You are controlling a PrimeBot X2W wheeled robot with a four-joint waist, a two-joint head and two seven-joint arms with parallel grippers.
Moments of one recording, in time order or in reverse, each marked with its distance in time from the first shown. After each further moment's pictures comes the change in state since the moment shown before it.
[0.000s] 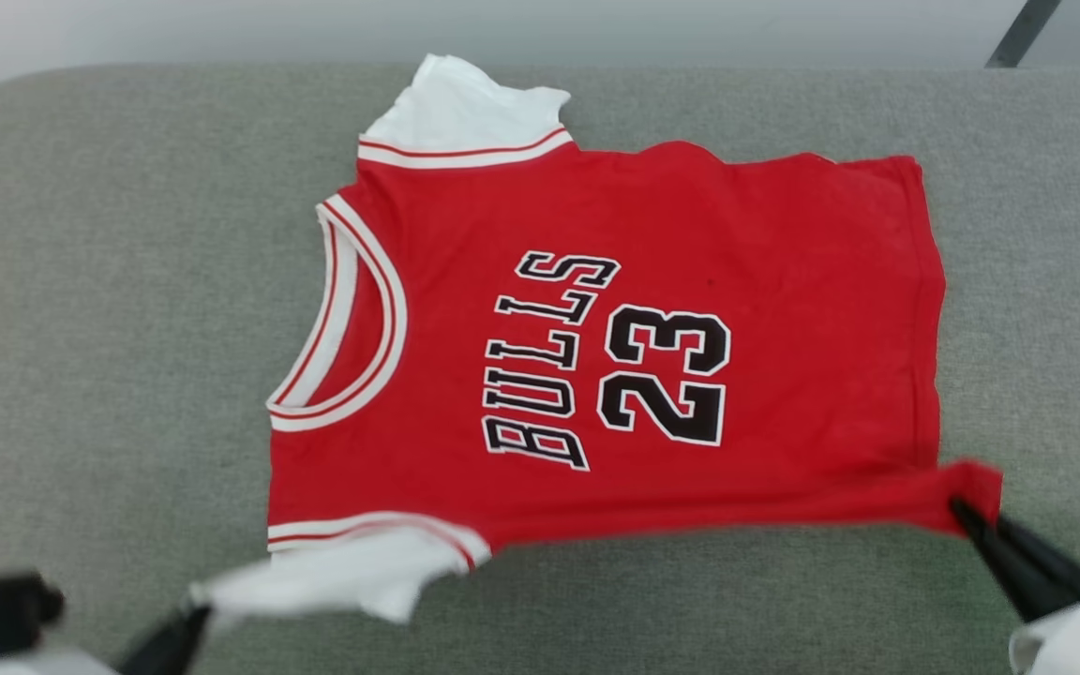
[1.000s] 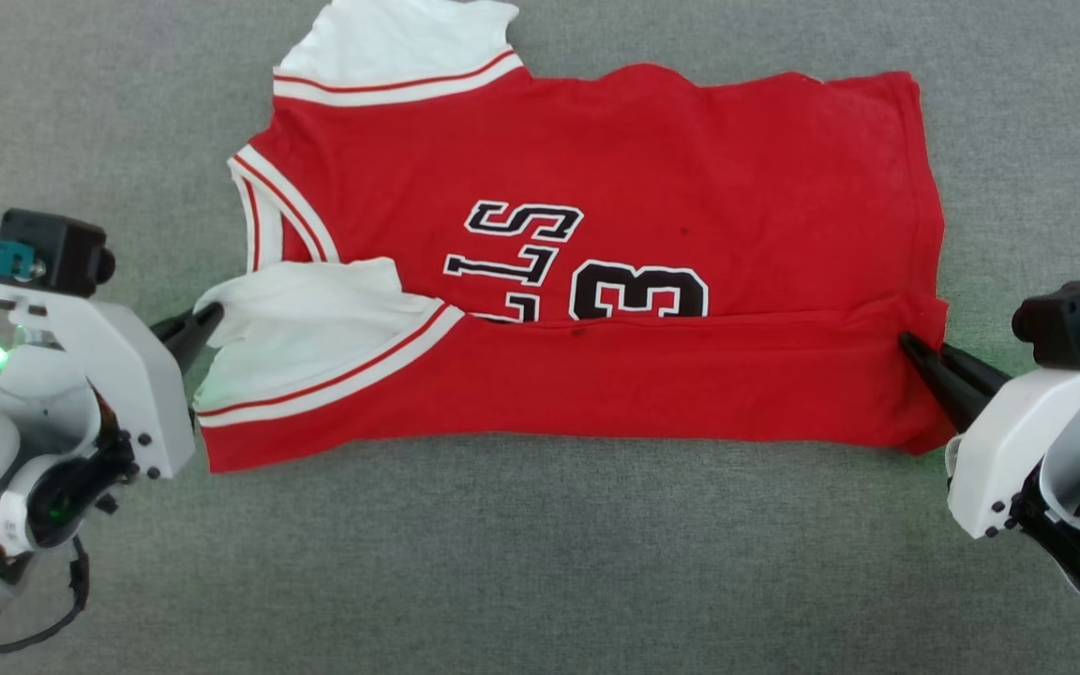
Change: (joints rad) left arm -0.709 -0.309 -0.068 0.690 0.410 -0.438 0.547; right arm -0.460 0.102 0.089 0.251 -0.073 0.000 0.188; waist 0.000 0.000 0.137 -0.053
